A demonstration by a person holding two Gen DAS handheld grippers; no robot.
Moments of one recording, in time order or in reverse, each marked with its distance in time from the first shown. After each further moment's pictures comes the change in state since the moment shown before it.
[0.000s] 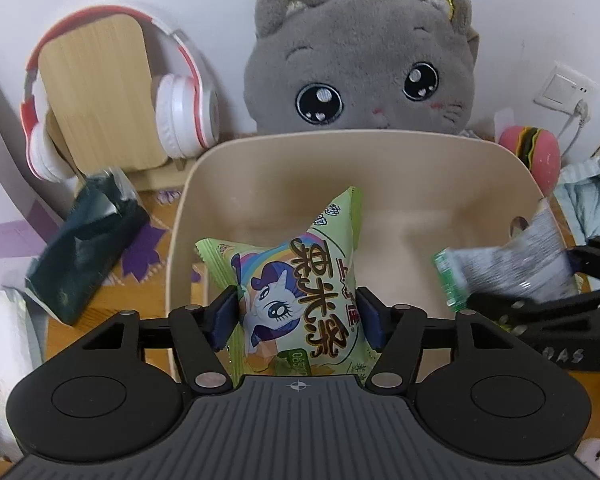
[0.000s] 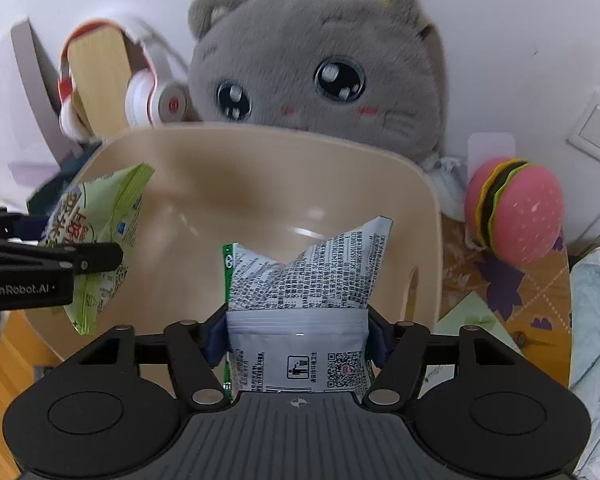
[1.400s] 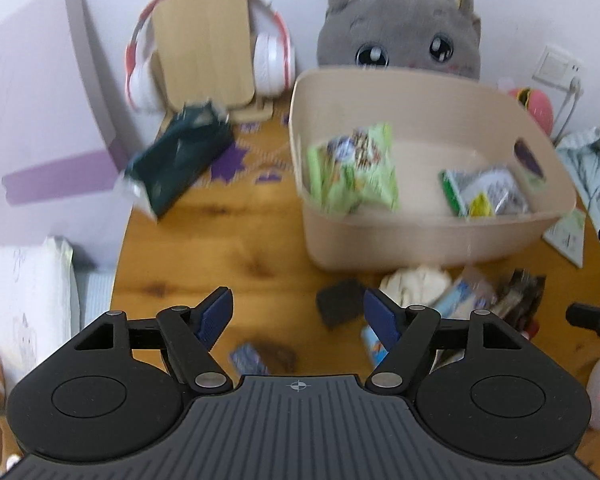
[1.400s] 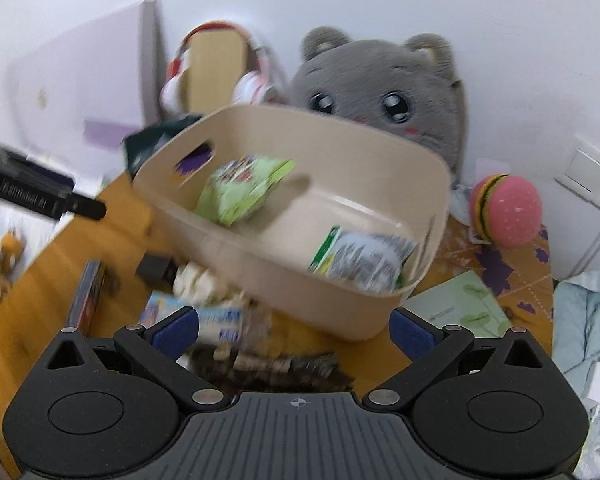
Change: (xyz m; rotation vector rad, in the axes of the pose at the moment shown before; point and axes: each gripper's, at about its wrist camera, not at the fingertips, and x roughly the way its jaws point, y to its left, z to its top) left arm -0.088 0.056 -0.129 -0.025 -0.023 0.082; right arm -0.089 0.032 -0.125 -0.254 -0.171 0.039
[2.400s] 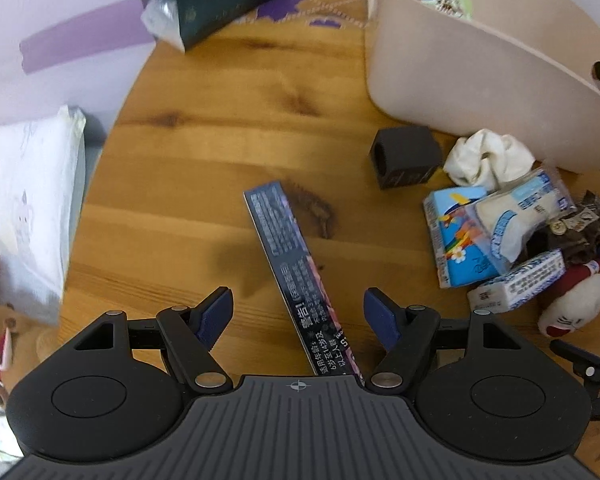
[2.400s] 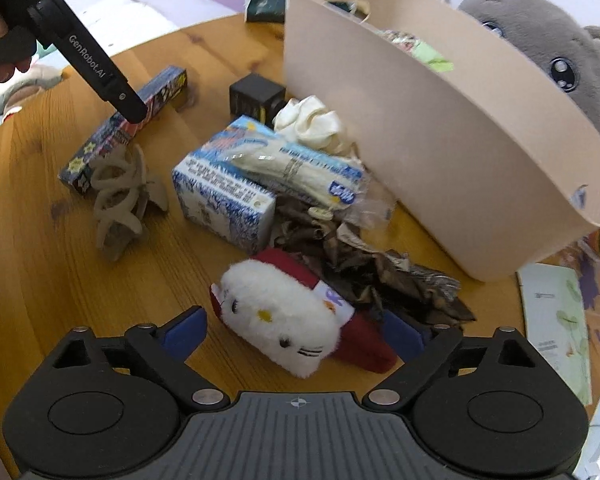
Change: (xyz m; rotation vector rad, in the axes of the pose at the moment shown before) left arm 0.063 0.016 -0.074 -0.171 0.266 0.067; right arm 0.070 0.058 -0.072 -0.397 0.225 0.105
